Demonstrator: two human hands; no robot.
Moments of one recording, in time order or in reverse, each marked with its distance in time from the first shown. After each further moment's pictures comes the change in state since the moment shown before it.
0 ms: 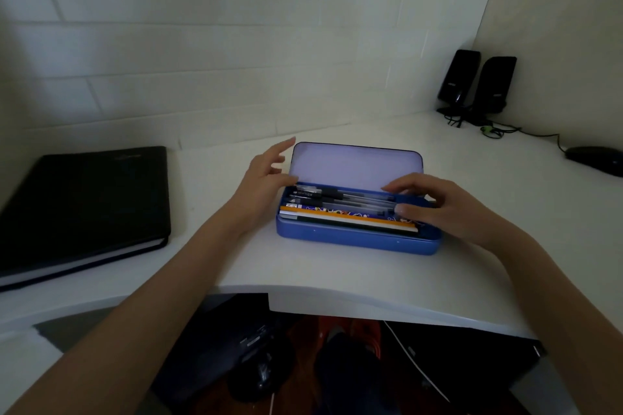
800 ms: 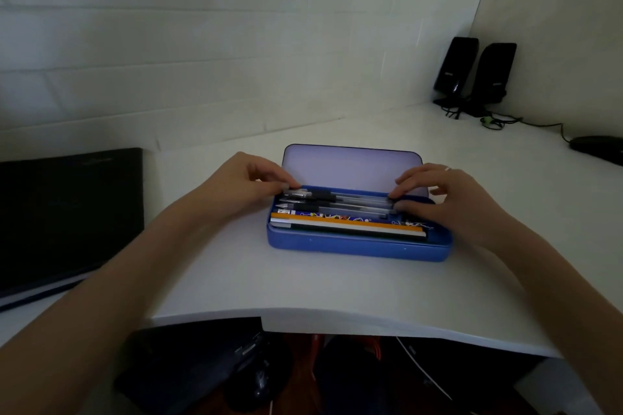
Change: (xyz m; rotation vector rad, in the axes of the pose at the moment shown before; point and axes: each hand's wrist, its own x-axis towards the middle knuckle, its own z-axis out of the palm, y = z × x) left_hand 0.018 -0.005 -0.026 0.289 -0.251 0.150; right_hand 0.014 0.006 0.003 -0.256 0.206 -0.047
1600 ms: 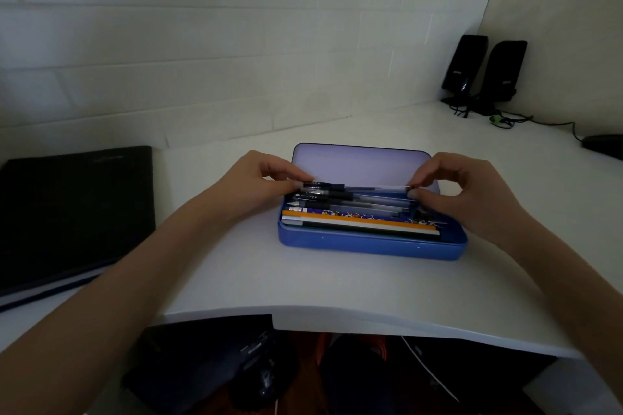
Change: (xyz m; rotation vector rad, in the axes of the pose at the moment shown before) left_hand -0.001 0.003 0.004 -0.004 0.010 0.027; right_hand -0.005 -0.015 -0.004 0.108 0.117 -0.065
